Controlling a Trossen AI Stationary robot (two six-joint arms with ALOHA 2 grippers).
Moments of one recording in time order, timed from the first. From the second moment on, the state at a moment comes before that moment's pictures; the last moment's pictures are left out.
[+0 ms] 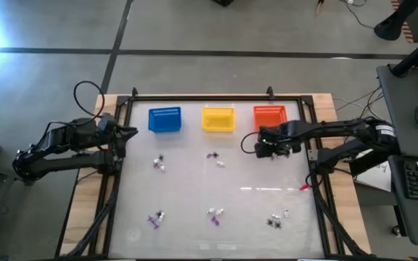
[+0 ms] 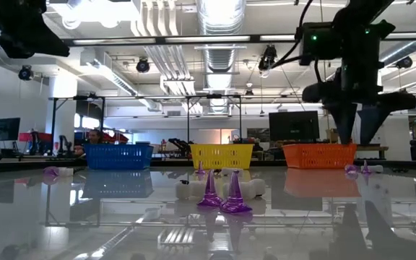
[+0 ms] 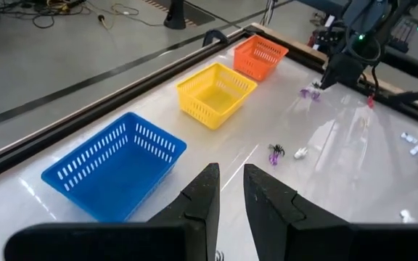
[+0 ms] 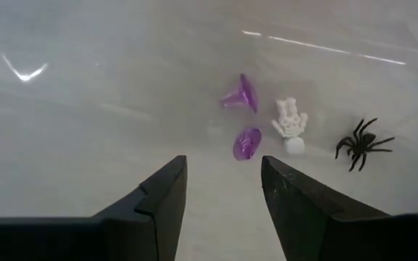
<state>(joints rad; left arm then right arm) 0.22 0.26 0.69 -0.88 -0.24 -0.35 -0.22 1.33 0.78 -0.89 0.00 1.18</state>
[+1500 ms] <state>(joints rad) 0.22 0.23 0.69 -0.91 -0.24 -0.35 -0.19 1.56 0.78 -0.82 0.05 1.22</state>
